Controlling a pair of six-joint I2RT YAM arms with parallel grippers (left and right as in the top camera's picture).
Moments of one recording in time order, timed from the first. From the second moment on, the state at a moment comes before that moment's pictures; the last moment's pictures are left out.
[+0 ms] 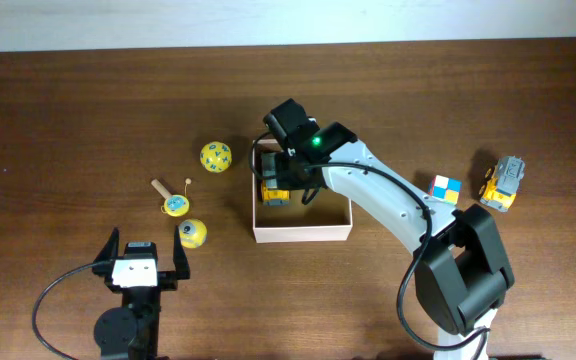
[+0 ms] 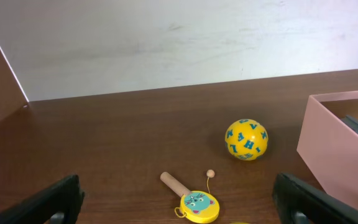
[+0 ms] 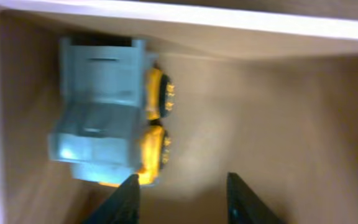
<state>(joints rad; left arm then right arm) 0.08 0.01 0.02 -0.08 0.03 0.11 0.61 1.99 1.60 -0.86 0.08 0.51</state>
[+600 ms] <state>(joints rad) 0.08 0.01 0.02 -0.08 0.03 0.11 0.60 1.99 1.55 -0.79 0.17 0.50</state>
